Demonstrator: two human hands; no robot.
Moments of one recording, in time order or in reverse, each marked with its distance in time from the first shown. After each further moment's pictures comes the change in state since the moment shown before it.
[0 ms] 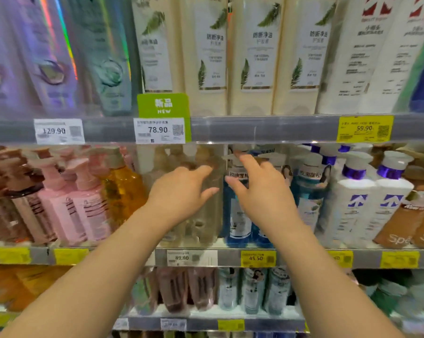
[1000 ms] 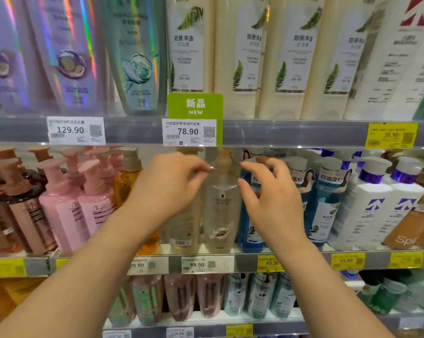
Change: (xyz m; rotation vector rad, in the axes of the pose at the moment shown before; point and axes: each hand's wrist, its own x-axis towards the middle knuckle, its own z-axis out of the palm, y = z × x) left_hand -0.013 -0.062 -0.033 -0.332 0.211 0.105; right_hand -0.008 -0.030 0.036 0.105 0.338 -0.065
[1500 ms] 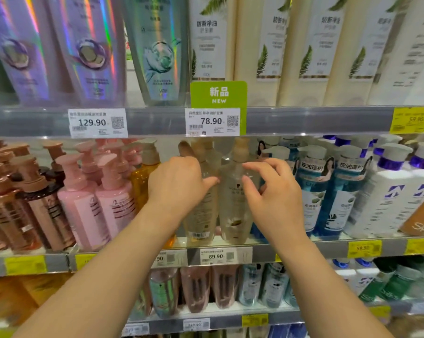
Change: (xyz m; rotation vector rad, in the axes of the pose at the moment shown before) left_hand 0.000 -0.021 0.023 0.335 -0.060 -0.218; right_hand -0.015 -0.020 0.033 0.059 0.053 0.088
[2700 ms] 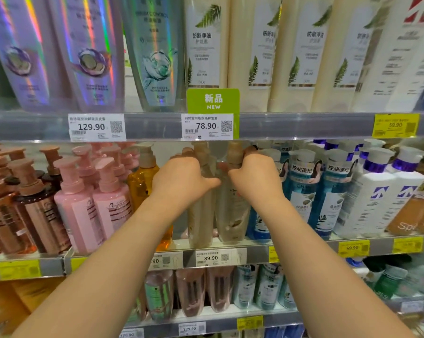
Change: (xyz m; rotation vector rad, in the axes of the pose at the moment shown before) left_hand 0.010 0.007 -0.005 -0.231 -0.078 0.022; right_hand 0.057 -0.016 0.011 -0.216 -0.309 0.209
